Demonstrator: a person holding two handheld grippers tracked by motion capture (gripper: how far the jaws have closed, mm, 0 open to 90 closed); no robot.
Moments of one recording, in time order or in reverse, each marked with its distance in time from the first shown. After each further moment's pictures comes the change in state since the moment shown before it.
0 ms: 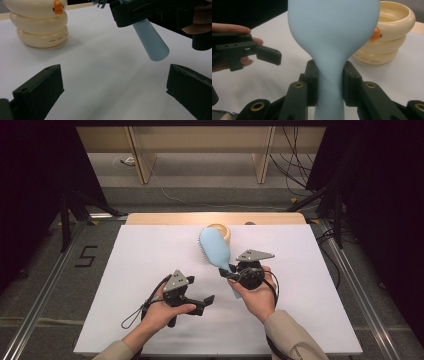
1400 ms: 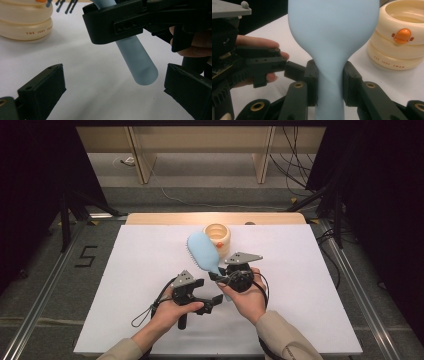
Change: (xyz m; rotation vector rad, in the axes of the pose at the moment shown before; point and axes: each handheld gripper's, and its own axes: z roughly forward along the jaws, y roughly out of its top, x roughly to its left) left arm -0.008 -0.002 0.021 -0.002 -0.071 -0.138; right arm 0.020 0.002 0.016 0.014 0.054 -0.024
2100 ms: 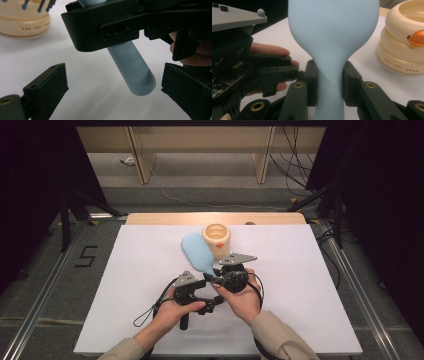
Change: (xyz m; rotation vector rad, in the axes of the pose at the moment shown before) left arm 0.000 -0.001 0.004 0.008 -0.002 -0.021; right arm 0.009 0.002 0.010 -0.002 0.023 0.003
